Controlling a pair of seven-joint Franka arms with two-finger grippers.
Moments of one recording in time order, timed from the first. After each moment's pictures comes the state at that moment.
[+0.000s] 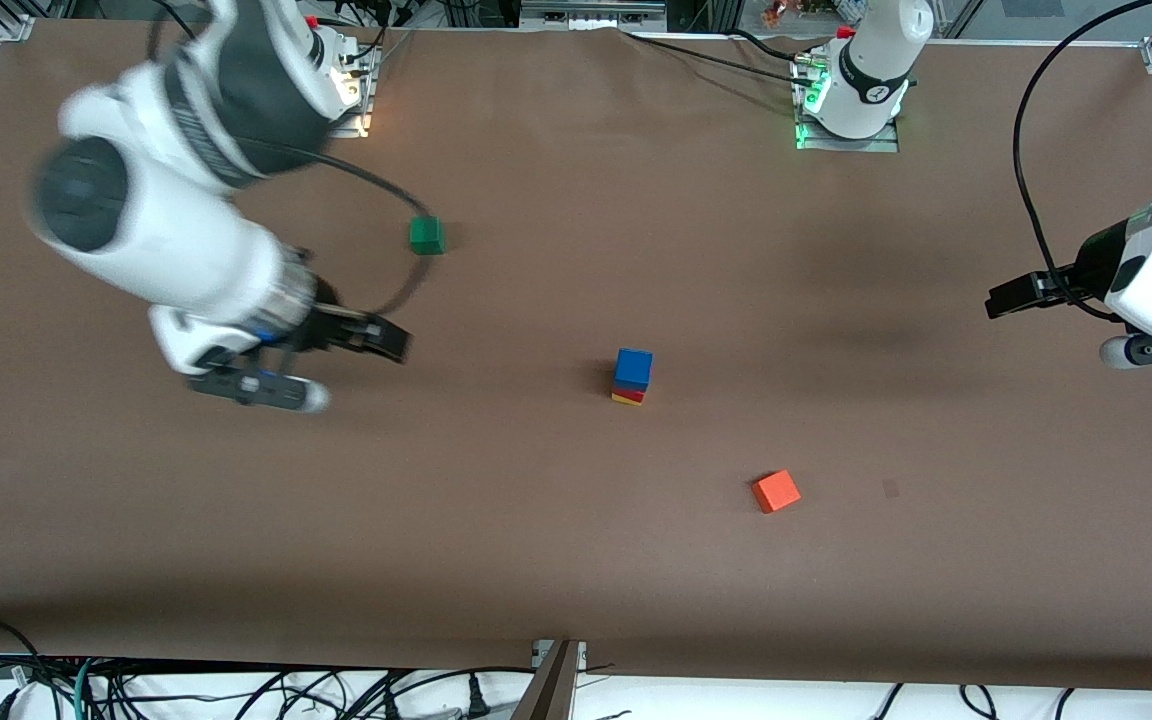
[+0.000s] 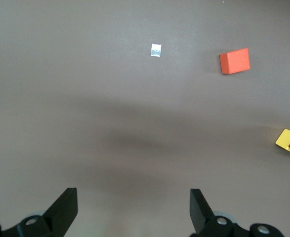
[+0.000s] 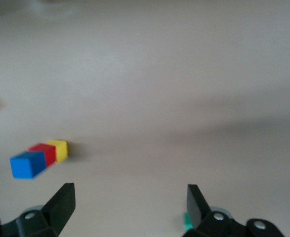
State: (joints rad) left arm 0.04 0.19 -0.06 -1.49 -0.02 1.54 -0.22; right arm 0.43 0.44 -0.14 -1.18 0.22 1.60 0.47
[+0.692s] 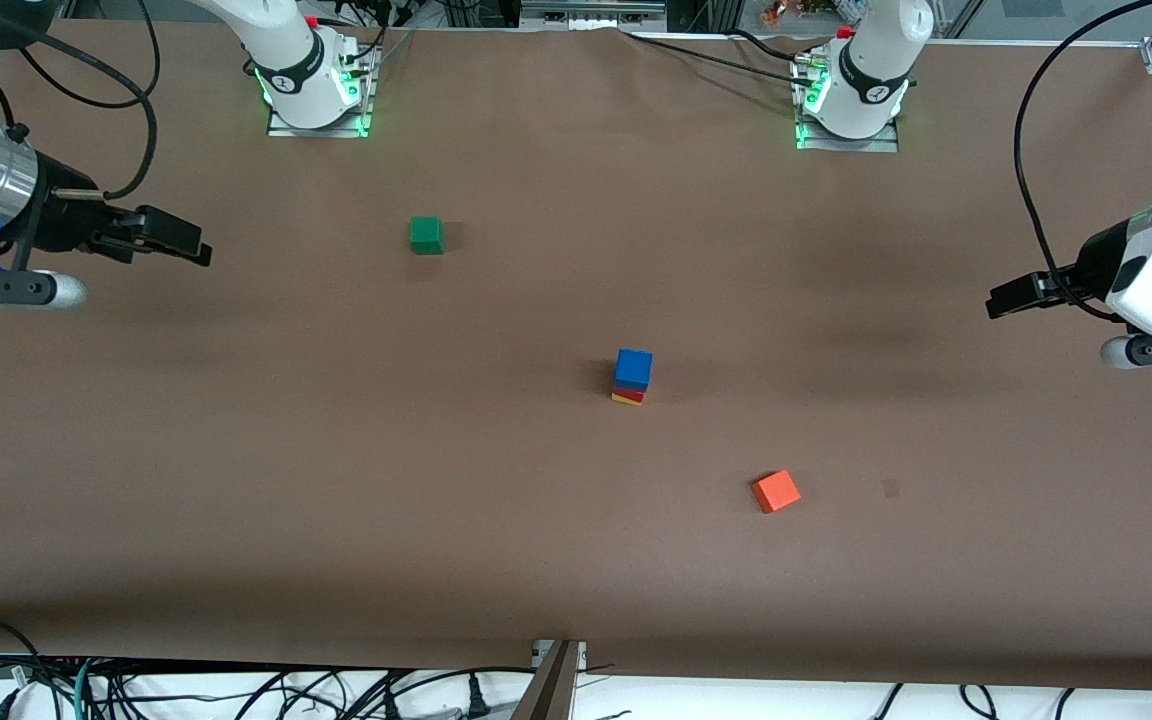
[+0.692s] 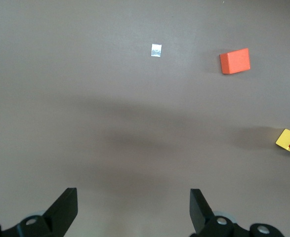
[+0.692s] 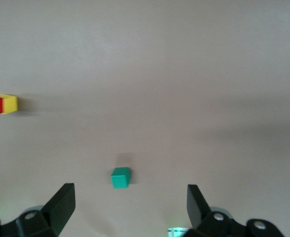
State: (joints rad) left arm 0.05 0.19 -0.06 -1.49 -0.02 1.54 -0.22; right arm 0.41 0.15 -0.33 -1.43 0.17 1.46 0.16
